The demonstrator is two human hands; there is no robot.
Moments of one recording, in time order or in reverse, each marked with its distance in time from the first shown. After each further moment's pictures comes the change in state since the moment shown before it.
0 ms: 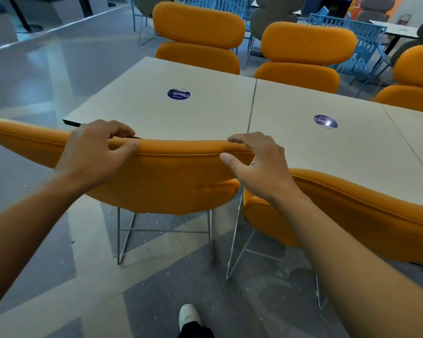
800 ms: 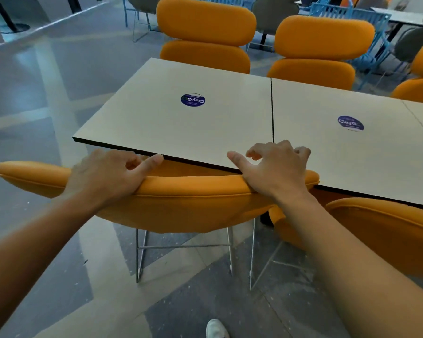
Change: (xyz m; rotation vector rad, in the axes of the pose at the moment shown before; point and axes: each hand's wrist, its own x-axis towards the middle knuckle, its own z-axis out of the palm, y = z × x) left_hand 0.082 -0.109 0.004 0.148 -0.234 0.011; right_hand 0.099 -0.044 0.088 -0.515 -0.006 0.205
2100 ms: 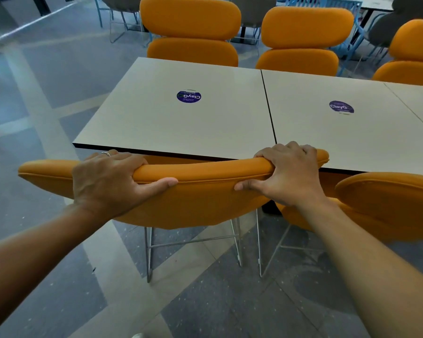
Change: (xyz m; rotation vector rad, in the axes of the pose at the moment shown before) left_hand -0.014 -0.058 0.003 0.189 0.310 0.367; right_hand -0.046 -0.018 0.013 -0.002 0.041 -0.107
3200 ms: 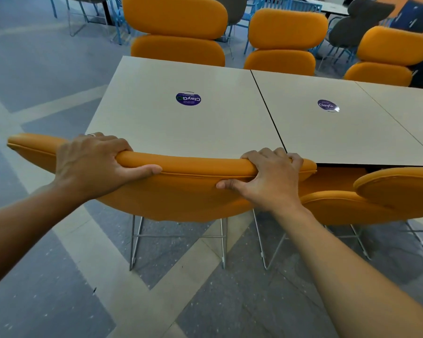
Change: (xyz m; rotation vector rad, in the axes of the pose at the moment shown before) left_hand 0.041 -0.176 0.021 -0.120 -0.028 0.082; right_hand 0.036 -0.158 0.039 -0.057 0.061 0.227
